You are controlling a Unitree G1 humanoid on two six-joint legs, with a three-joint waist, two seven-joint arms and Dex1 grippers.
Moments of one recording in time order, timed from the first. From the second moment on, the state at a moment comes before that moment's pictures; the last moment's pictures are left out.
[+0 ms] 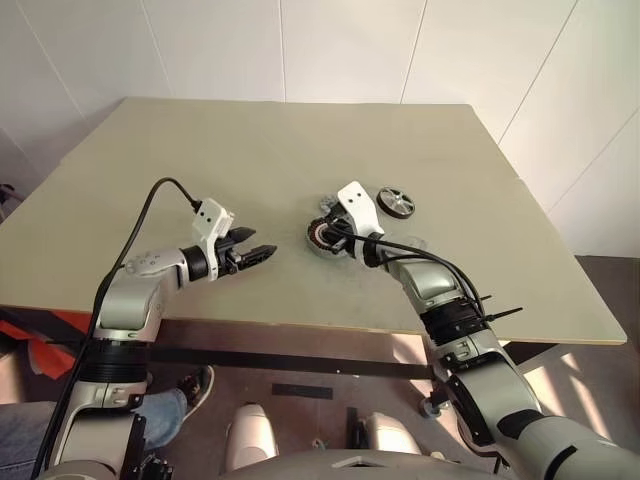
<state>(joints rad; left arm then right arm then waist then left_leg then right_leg) -0.36 0.45 0.07 0.00 -0.30 0.61 -0.85 -0.64 -0.18 0.21 0.36 0.04 0.50 0.50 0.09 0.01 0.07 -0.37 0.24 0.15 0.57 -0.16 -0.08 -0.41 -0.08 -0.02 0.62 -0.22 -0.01</state>
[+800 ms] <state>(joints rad) -0.37 0.49 0.03 0.05 -0.31 0.57 -0.82 -0.63 -0.18 0.19 0.33 0.05 0.51 0.51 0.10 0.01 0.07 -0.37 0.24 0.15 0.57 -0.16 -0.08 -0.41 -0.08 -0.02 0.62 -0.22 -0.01</state>
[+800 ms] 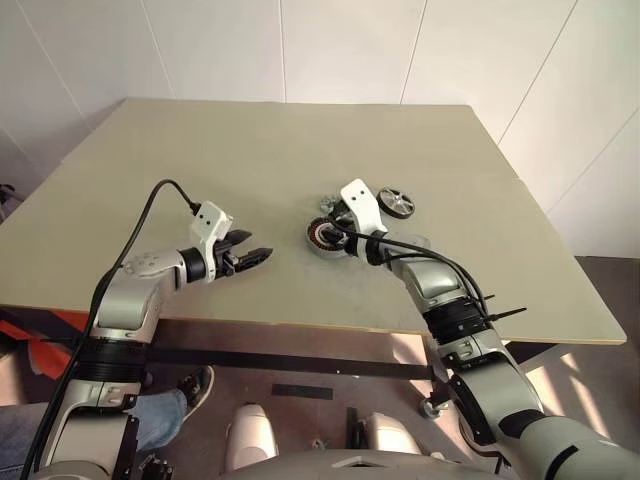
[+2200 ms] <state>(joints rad) -0.37 0.47 -0.03 0.09 -0.29 0.53 -0.80 -0.66 -0.18 0.12 0.32 0.08 0.55 0.52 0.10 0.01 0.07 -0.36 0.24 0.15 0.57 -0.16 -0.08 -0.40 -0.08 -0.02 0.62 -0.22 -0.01</state>
